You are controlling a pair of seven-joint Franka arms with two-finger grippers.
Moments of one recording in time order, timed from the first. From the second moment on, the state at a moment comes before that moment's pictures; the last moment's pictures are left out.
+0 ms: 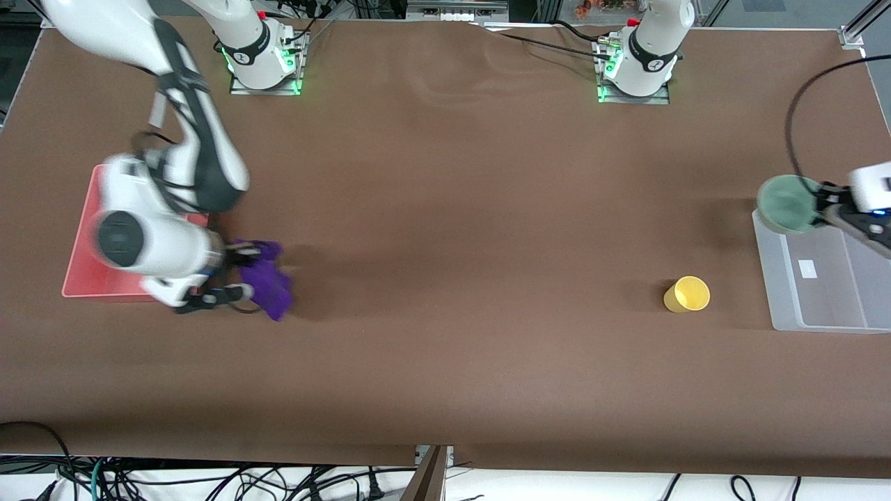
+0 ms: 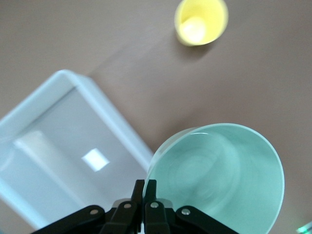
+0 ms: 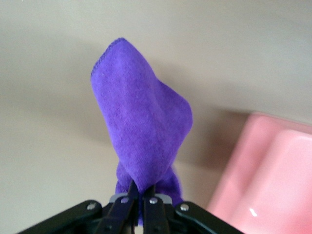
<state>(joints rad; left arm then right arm) 0.41 0.22 -0.06 -1.77 0.12 1.92 0.97 0.18 0.45 -0.07 -1.48 0.01 1.67 -0.17</state>
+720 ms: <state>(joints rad) 0.65 0.73 -0.07 -1.50 0.04 2.16 1.25 0.11 0.45 -0.37 -1.56 -0.06 1.48 -0.59</state>
